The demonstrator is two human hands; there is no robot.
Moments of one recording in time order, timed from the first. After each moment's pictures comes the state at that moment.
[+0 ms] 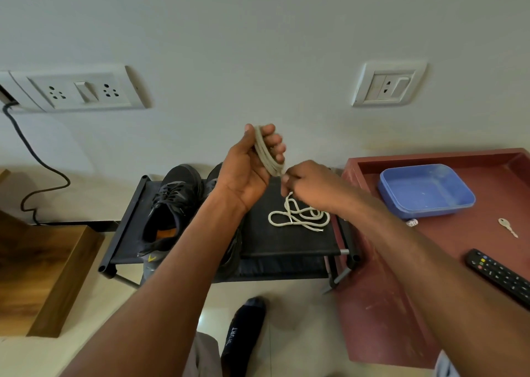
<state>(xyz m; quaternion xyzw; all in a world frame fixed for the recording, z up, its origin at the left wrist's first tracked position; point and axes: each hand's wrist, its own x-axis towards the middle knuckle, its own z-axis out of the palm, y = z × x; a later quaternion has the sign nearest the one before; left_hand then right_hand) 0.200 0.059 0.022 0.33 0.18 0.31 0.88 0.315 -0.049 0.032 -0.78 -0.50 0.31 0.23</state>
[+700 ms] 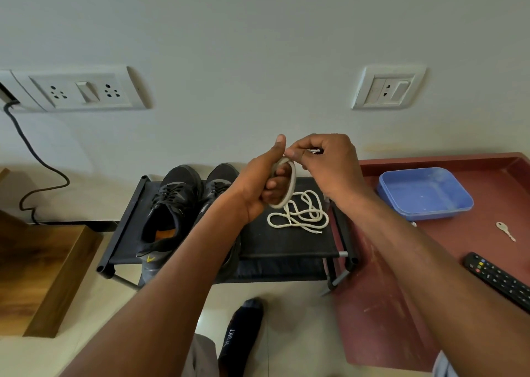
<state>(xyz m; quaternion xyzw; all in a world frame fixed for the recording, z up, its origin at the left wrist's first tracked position) 0.197 0.044 0.020 0.53 0.31 0.12 0.78 0.326 -0.046 0.036 -0.72 -0.44 0.16 0.51</state>
